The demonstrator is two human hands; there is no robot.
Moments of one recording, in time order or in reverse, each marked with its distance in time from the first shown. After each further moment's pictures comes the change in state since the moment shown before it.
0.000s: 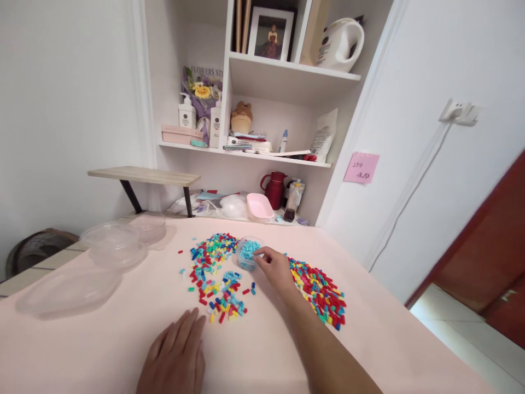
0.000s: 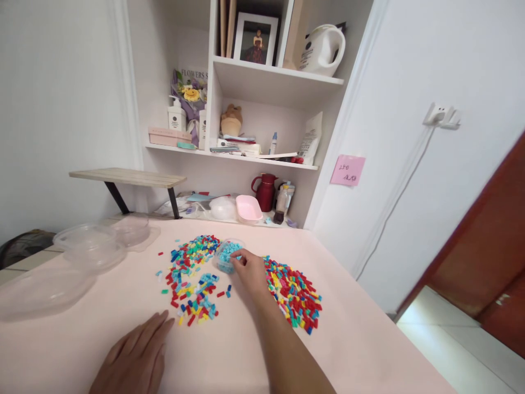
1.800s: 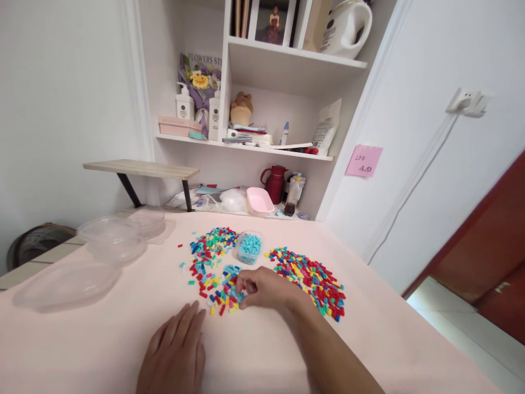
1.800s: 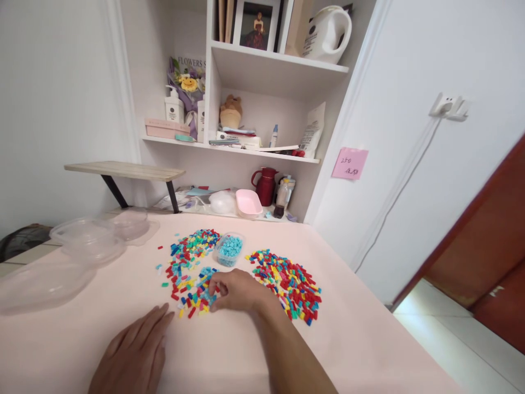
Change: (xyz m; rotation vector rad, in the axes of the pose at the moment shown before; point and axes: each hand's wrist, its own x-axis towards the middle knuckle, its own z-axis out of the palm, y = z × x) left_hand 0.005 0.003 -0.007 -0.007 -0.022 -0.032; right_hand -0.027 -0.031 -0.014 -0.094 -0.818 -0.112
